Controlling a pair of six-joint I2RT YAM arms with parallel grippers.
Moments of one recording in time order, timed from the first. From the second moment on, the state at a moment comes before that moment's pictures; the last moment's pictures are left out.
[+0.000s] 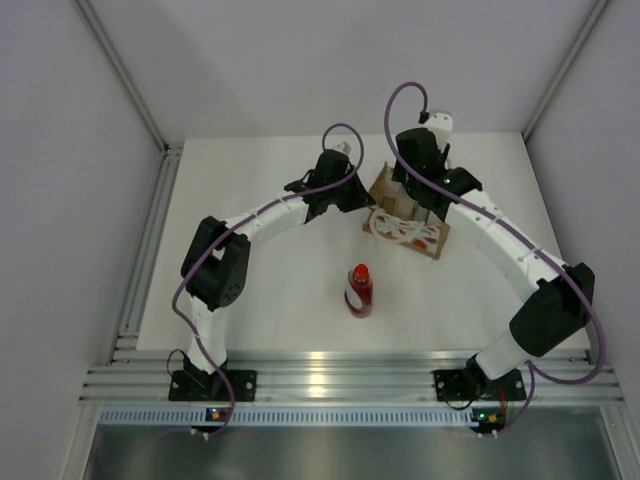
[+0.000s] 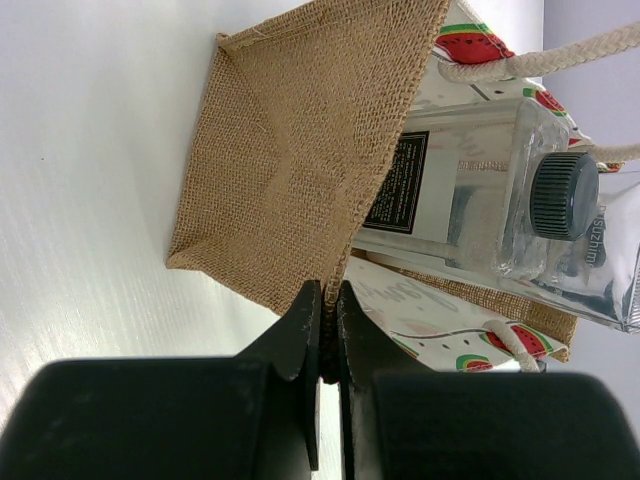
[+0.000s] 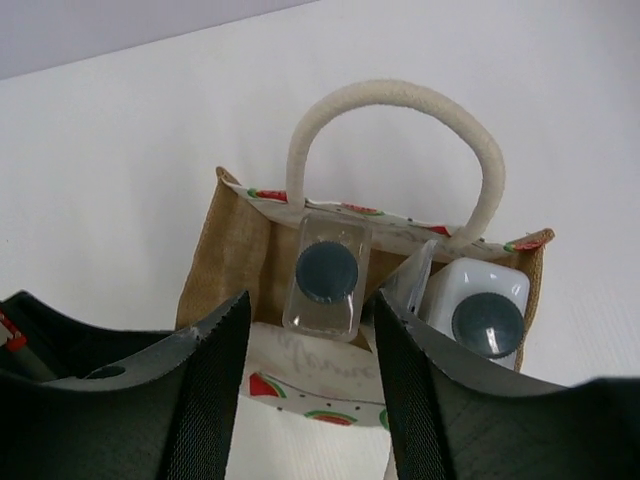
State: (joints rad) left arm -0.63 2.02 1.60 -0.15 0.17 -0.83; right arm 0.53 1.52 1.48 -0.53 0.61 0.45
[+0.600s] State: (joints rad) left arm -0.63 2.02 1.60 -0.15 0.17 -0.81; right arm 0.53 1.77 1.55 -0.59 0.68 0.52
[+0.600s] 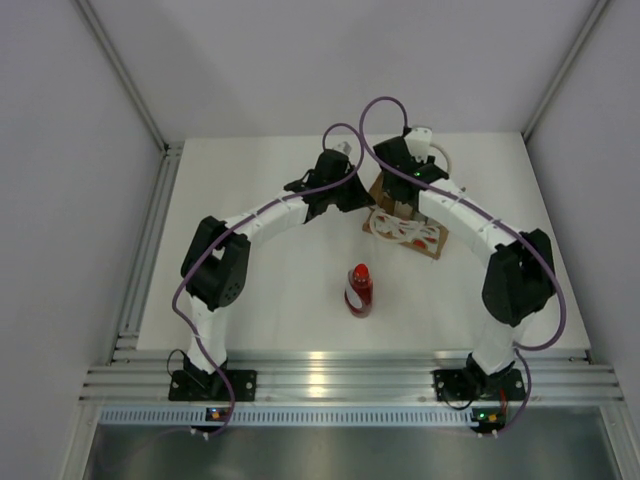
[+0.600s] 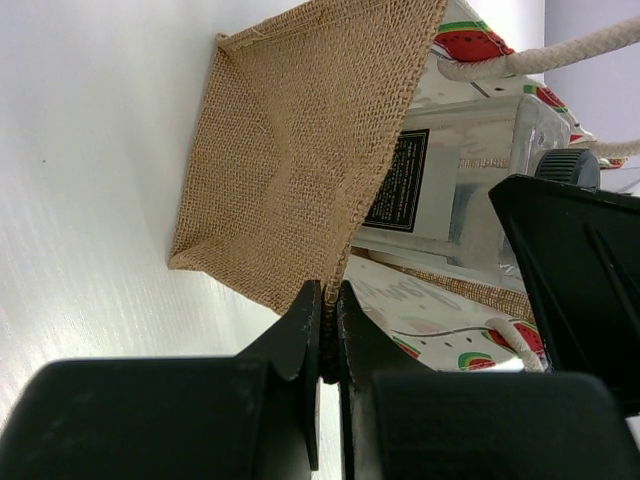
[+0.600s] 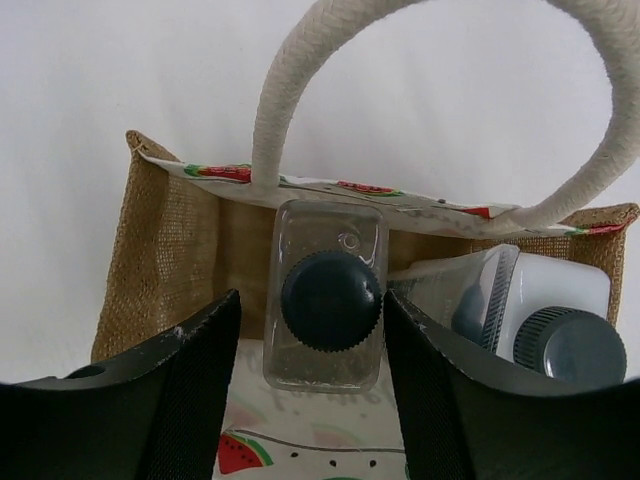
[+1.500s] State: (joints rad) left arm -0.62 2.02 1.60 -0.15 0.19 -0.81; right arm 0.47 1.94 1.61 -0.59 0.65 0.59
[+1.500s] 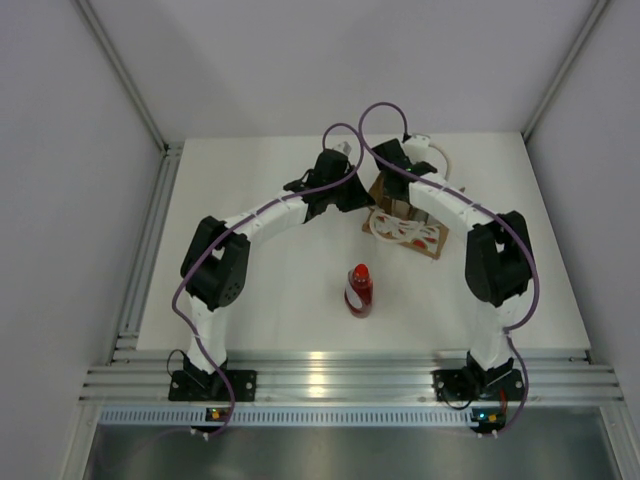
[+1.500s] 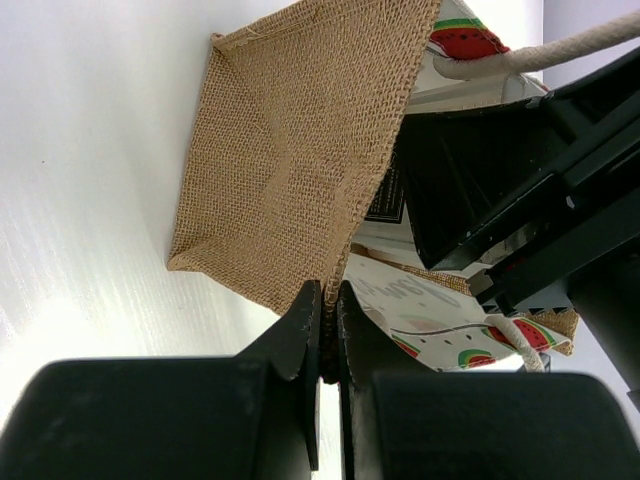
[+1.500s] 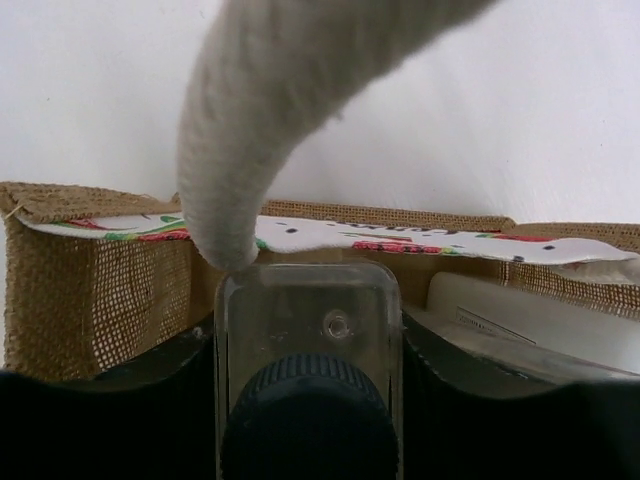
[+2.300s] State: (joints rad) left arm -0.62 2.02 1.60 -0.15 0.19 -0.80; right arm 0.48 1.92 1.61 -0.60 0.56 0.58
